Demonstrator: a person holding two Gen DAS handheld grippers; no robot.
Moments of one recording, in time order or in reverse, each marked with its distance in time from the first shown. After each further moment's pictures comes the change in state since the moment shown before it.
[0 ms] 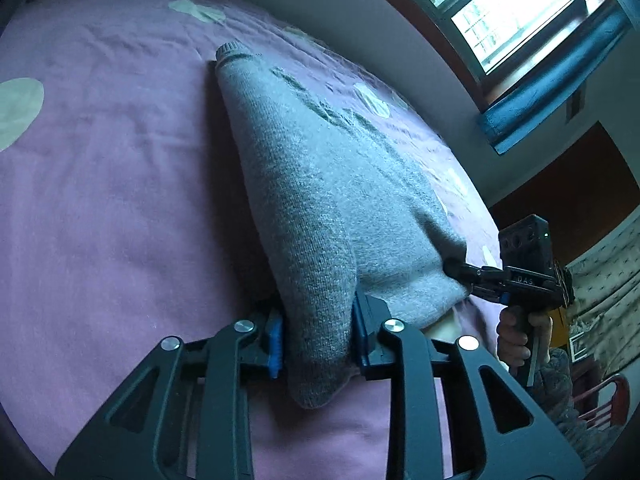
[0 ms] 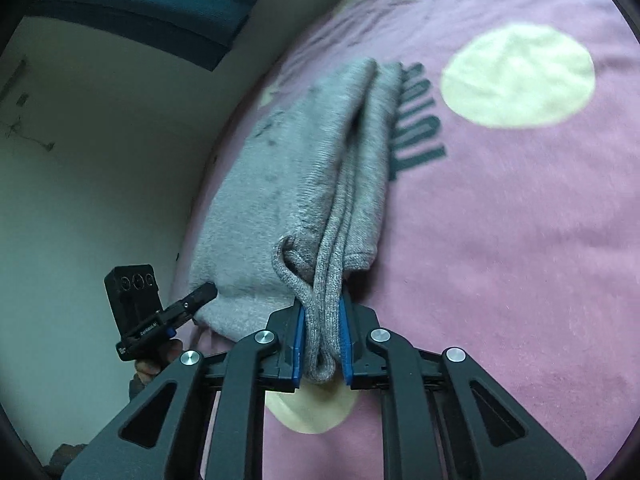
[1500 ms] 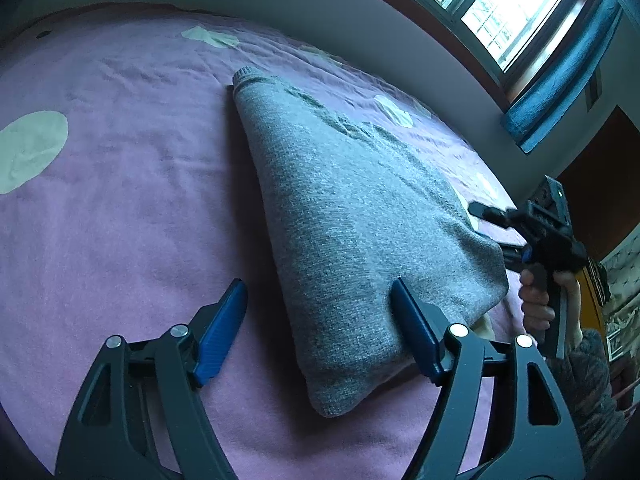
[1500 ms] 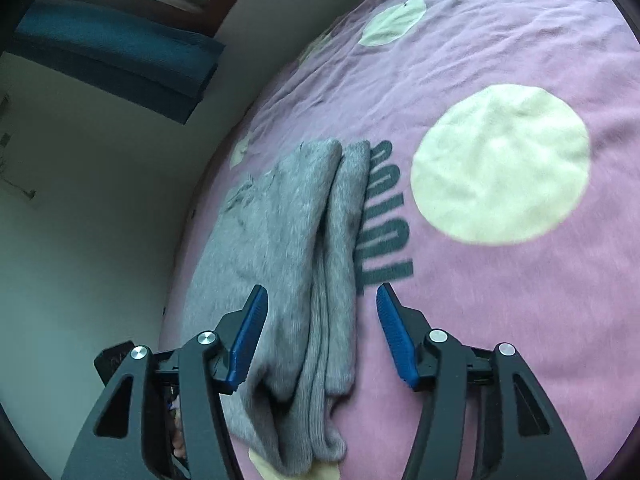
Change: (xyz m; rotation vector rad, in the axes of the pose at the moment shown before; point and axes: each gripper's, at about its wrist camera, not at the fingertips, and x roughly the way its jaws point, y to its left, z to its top) left arm -0.003 -0.008 -0.002 0.060 -0.060 0.153; right arm -0.005 -0.010 0.056 0.070 -0.132 -0.081
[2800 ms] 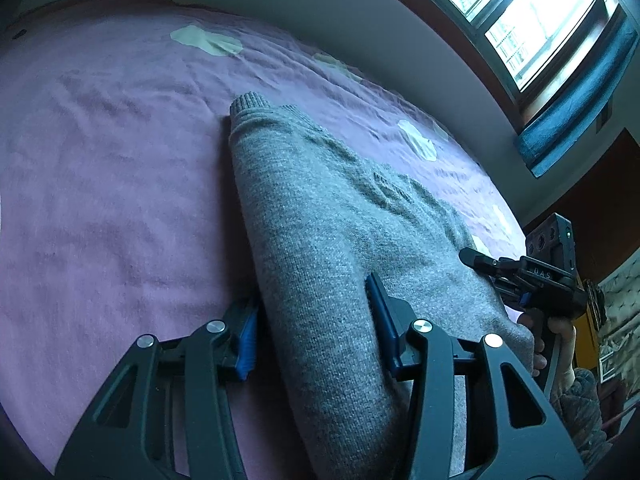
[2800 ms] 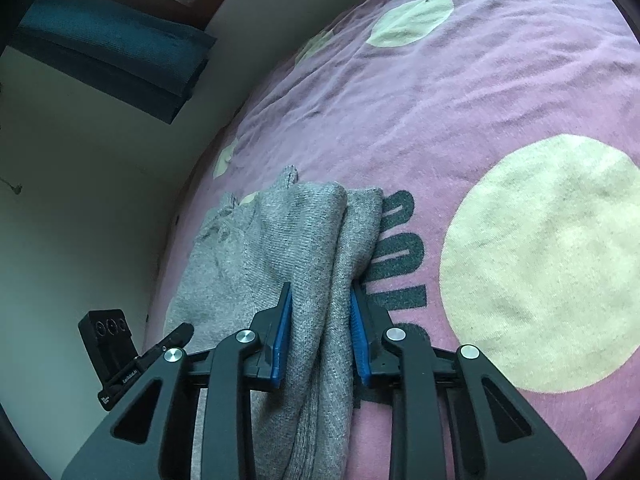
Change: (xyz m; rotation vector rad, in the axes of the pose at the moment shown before) left arm 0.053 0.027 0.068 -0.055 -0.004 -0.020; right arm 0.038 -0.004 0.036 -0.045 -0.008 -0.029
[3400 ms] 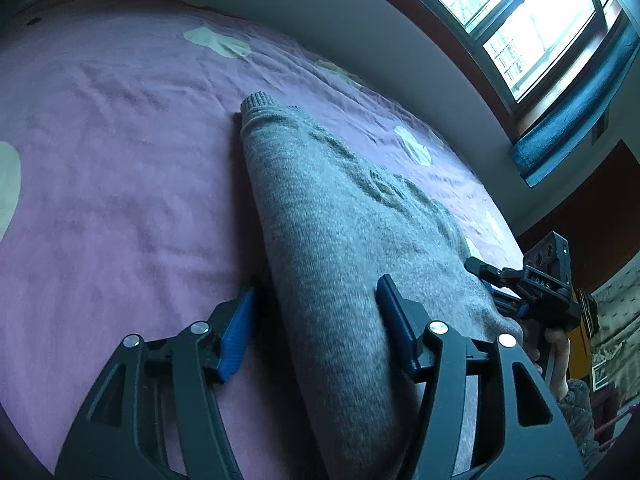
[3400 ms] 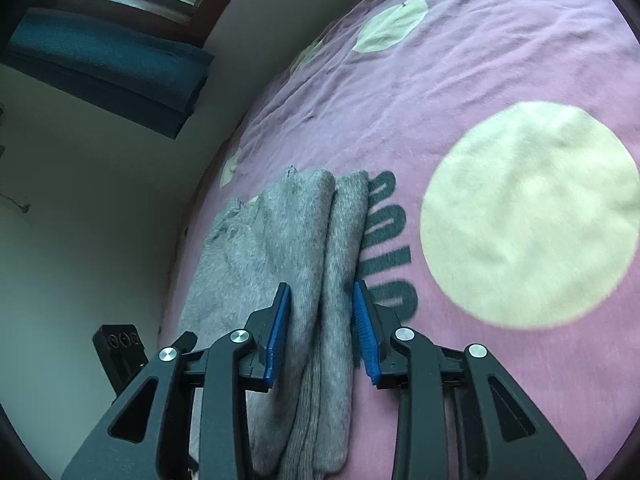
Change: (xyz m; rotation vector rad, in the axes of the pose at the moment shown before) left arm -0.015 0.003 -0.012 -0.028 -0.027 -0.017; right arm -0.026 -0.012 -0.023 0.062 -0.039 0.028
